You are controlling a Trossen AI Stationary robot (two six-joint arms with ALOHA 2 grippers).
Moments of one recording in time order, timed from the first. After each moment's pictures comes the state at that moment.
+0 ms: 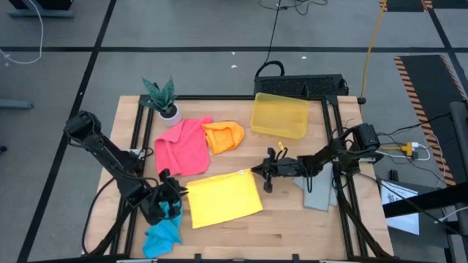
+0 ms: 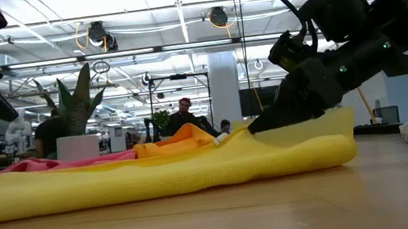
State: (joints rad) left arm -0.85 1.31 0.63 -0.48 -0.70 -1.07; right arm 0.14 1.78 0.41 0.92 0.24 0.17
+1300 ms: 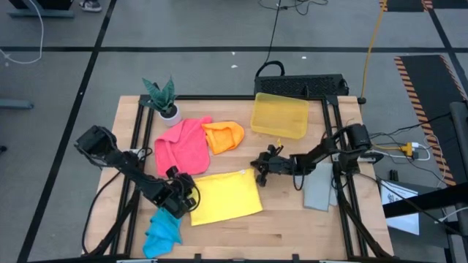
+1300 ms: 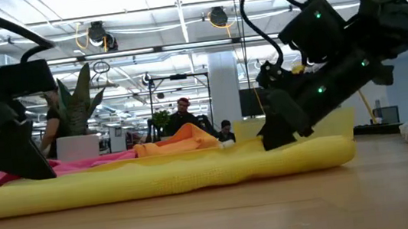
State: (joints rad) left arm -0.65 1.62 0.63 -0.44 -0.61 -1.13; right arm 0.09 1.86 0.49 0.77 0.34 0.32
